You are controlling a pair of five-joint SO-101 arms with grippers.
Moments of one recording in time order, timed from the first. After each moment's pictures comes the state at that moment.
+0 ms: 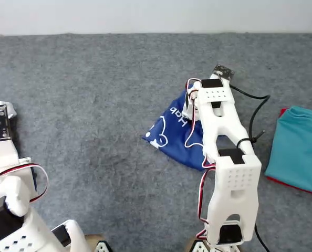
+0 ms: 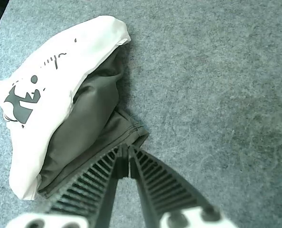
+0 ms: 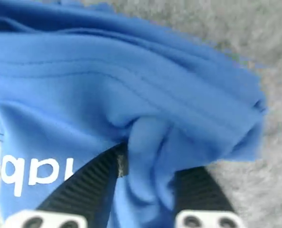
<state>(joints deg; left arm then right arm) -37.0 -60.7 26.0 97.4 -15.3 -8.2 38.5 -17.7 73.0 -32.9</state>
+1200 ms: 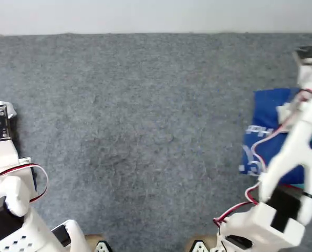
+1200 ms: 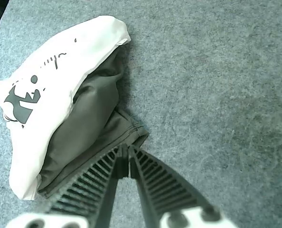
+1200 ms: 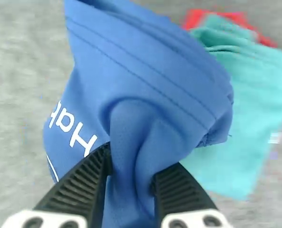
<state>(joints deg) -37.0 -60.7 26.0 97.4 -15.3 29.3 1.7 -17.4 93.3 31.3</state>
